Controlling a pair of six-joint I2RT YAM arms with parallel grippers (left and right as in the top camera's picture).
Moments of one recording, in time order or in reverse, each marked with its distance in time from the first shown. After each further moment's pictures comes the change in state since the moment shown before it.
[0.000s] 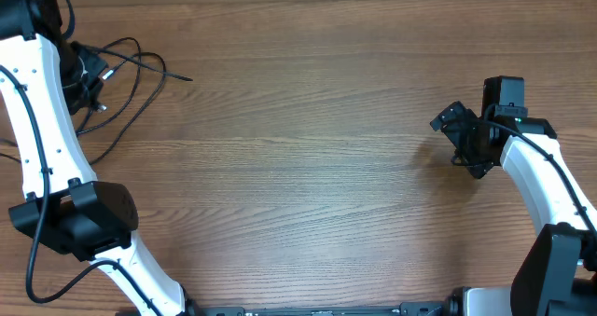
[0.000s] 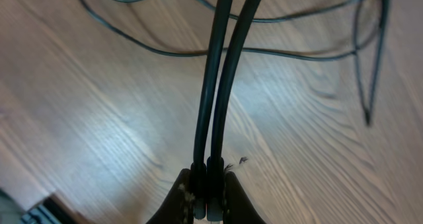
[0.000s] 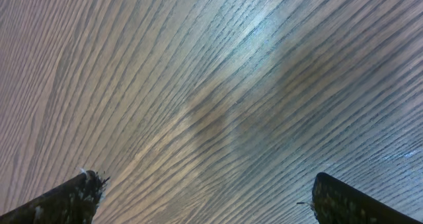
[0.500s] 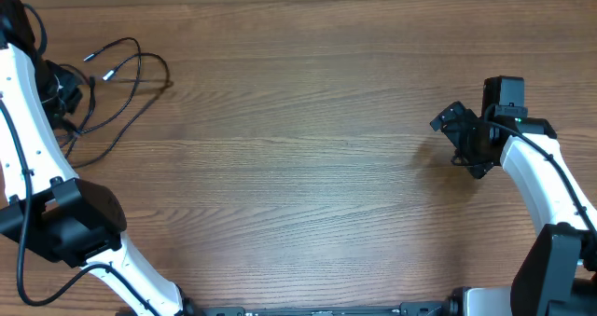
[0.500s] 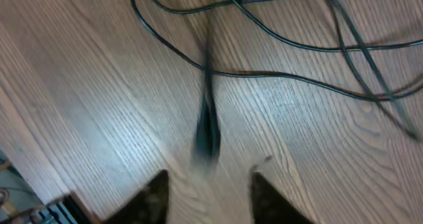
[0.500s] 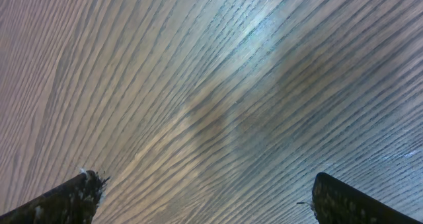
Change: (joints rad) left arm 0.096 0.000 -0.072 0.034 -0.048 -0.002; right arm 0.000 0.000 0.000 0.001 0.000 0.000
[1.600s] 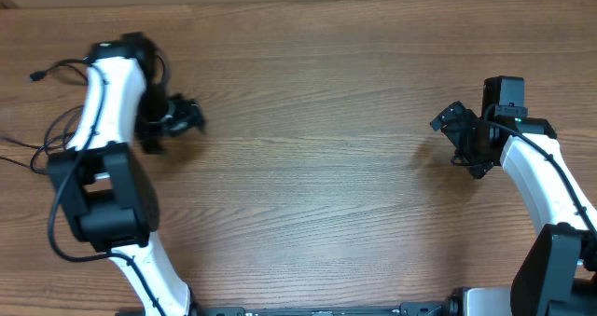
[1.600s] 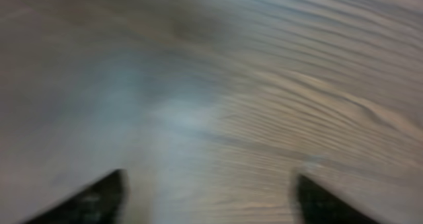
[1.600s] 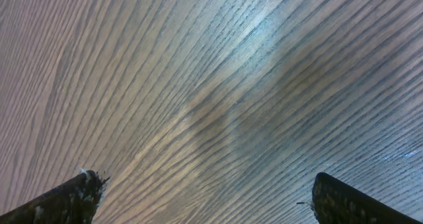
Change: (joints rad) left arm -0.326 0.001 -0.567 0.319 0.344 0.380; right arm 0.000 0.000 0.000 0.000 0.000 0.000
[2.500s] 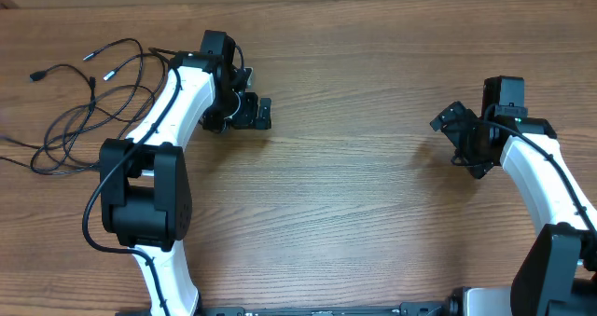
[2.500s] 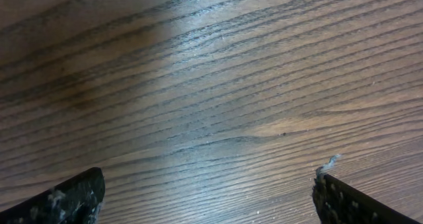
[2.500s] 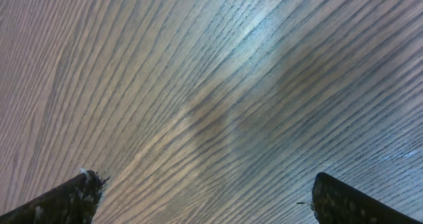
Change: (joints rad) left arm -0.257 0.000 -0.100 0.348 0.071 0.233; right arm 0.000 0.000 0.000 0.000 0.000 0.000
